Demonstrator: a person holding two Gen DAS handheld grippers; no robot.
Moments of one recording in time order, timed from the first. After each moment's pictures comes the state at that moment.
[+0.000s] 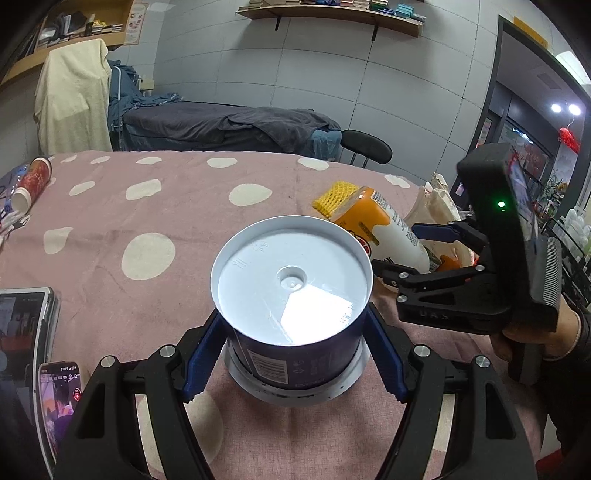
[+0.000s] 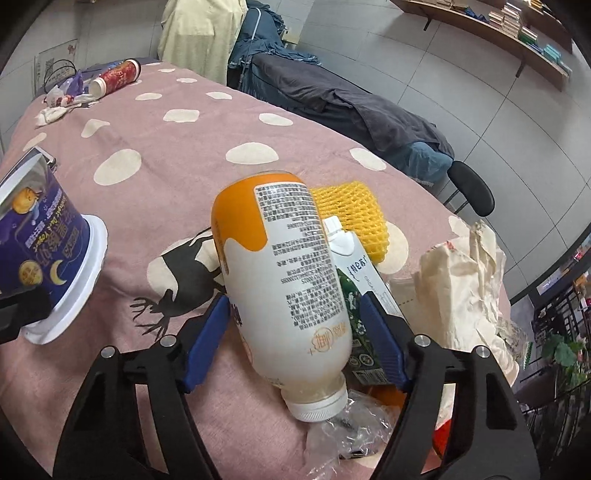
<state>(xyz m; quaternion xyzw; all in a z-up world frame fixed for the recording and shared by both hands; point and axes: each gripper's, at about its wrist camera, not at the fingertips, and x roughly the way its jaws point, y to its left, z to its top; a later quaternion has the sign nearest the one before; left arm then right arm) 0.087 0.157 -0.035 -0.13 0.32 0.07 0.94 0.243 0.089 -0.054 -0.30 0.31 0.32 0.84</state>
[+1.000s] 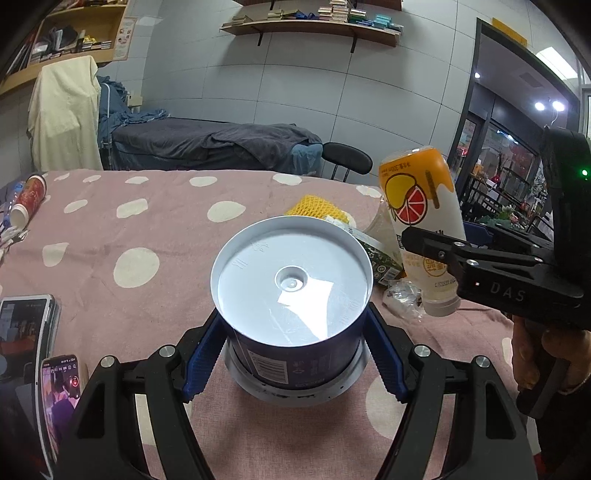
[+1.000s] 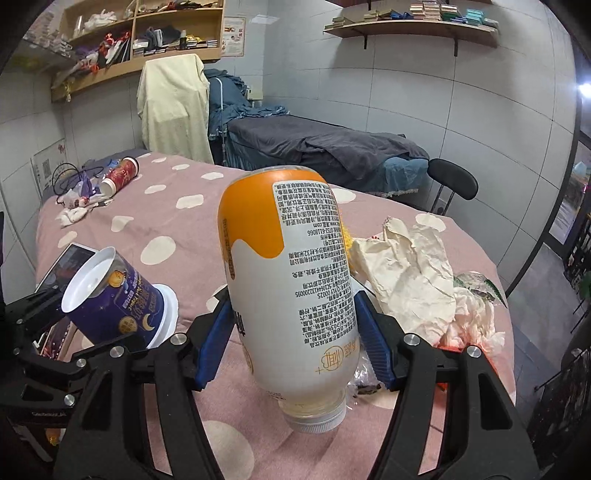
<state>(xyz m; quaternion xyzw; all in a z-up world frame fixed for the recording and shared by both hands) 0.065 0.132 -0.018 -0.11 0.29 0.05 0.95 0.182 0.000 0.016 -0.12 0.28 0.34 0.89</state>
